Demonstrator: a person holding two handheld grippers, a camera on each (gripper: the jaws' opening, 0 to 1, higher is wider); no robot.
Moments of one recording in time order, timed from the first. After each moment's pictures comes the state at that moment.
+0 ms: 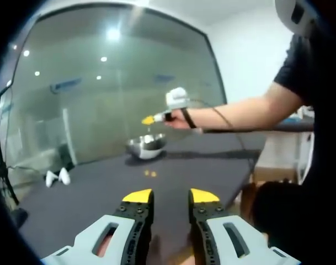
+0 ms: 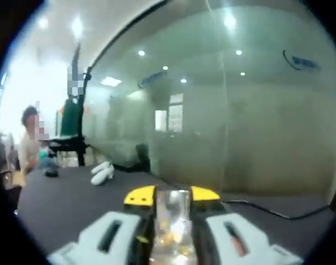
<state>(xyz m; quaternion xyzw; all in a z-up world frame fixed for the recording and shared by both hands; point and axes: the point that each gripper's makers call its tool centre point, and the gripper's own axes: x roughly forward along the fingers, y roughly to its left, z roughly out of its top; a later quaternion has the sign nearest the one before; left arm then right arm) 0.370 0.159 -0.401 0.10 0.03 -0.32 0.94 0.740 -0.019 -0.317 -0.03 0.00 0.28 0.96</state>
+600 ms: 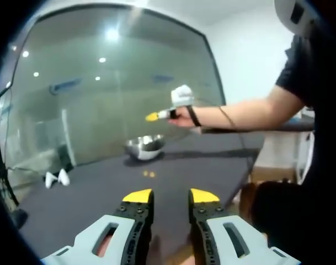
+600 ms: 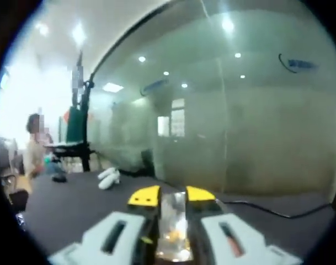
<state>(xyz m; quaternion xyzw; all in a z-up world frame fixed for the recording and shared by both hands) 0.366 0.154 -0.399 0.10 0.03 -0.33 0.94 0.696 -0.027 -0.298 0.00 -0.03 0.33 0.94</state>
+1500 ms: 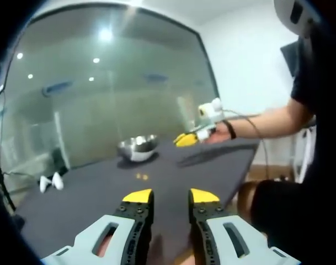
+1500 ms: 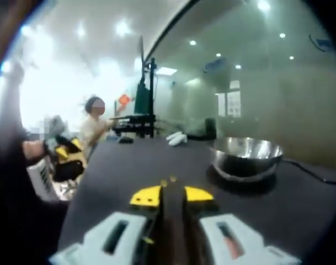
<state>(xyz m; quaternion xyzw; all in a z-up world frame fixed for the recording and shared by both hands) 0.370 0.138 -0.400 0.11 0.02 -0.34 0.93 0.541 -0.019 -0.417 -0.05 0.06 0.52 0.85</state>
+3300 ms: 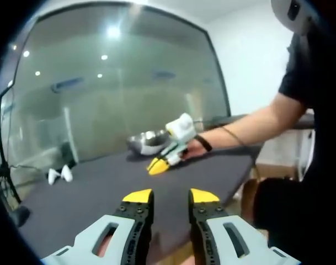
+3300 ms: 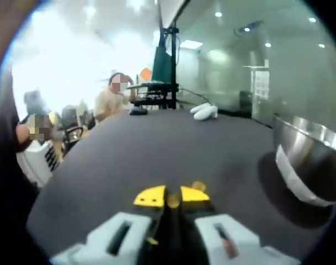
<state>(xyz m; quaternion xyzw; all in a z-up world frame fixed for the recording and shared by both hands) 0.365 0.162 -0.407 0.10 0.04 -0.31 0.94 0.577 0.106 -0.479 -0.12 0.13 0.59 0.79</state>
